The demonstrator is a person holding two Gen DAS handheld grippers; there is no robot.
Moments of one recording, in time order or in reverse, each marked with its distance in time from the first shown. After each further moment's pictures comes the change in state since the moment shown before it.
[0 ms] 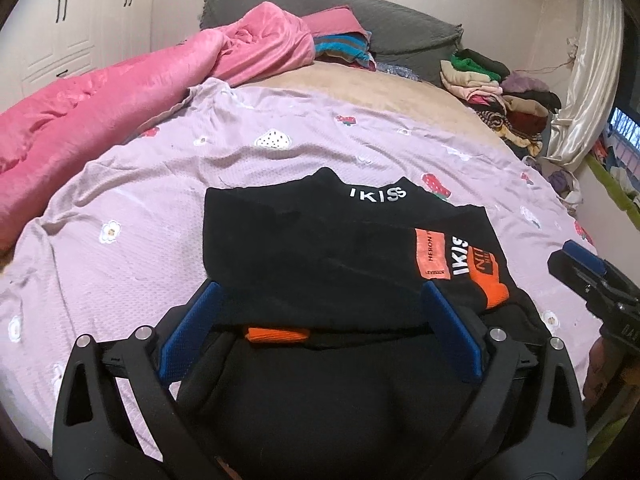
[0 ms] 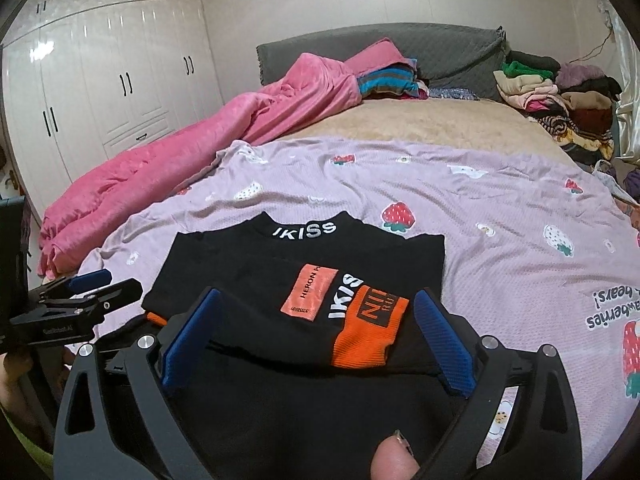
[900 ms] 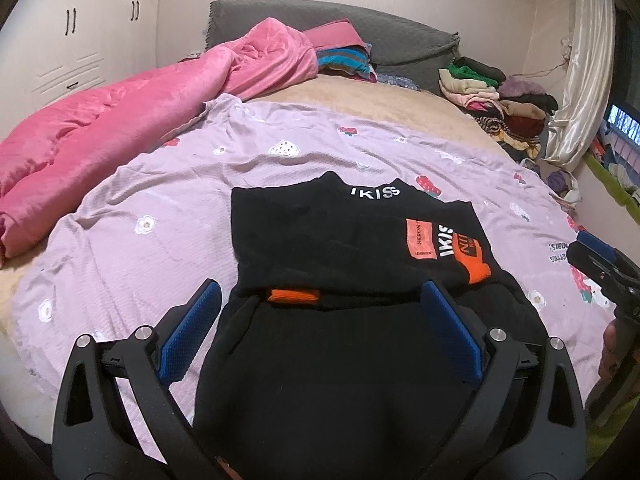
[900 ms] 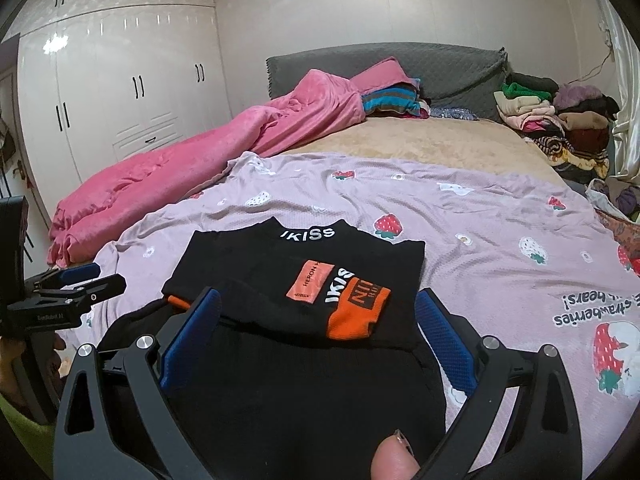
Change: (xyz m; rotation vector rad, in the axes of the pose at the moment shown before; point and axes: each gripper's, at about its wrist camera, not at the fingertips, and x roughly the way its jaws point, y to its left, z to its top) left arm -0.059 -0.001 -0.025 0.016 -0.045 0.029; right arm -0.065 0.005 -0.016 -0.048 -0.048 -0.005
